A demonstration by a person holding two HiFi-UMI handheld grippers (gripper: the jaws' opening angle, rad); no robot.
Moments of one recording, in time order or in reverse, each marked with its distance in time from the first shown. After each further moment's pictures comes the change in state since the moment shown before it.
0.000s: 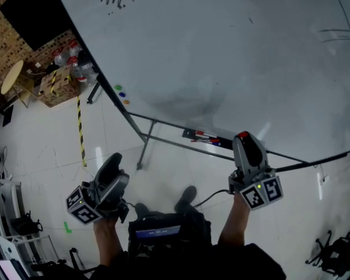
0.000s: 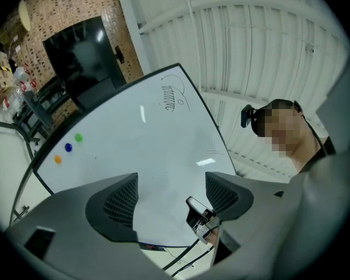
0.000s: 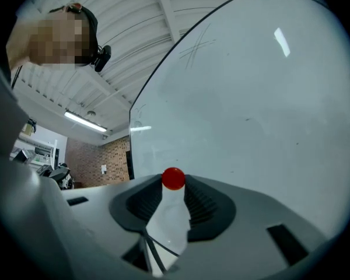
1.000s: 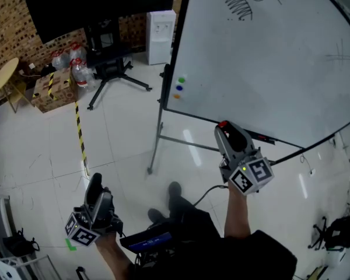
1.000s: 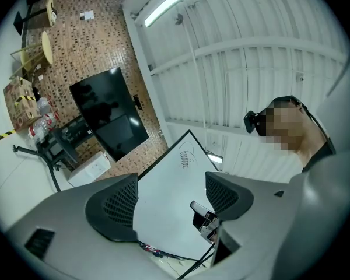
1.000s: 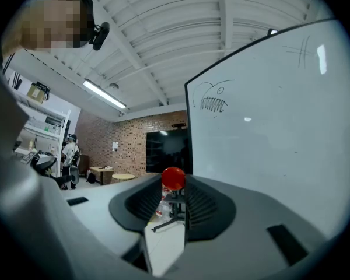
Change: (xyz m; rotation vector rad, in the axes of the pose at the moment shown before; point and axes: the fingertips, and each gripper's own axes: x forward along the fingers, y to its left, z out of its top) left arm -0.339 0.068 0.177 -0.014 -0.262 0.051; right arm 0.119 0.326 -0.068 -0.237 0.124 0.040
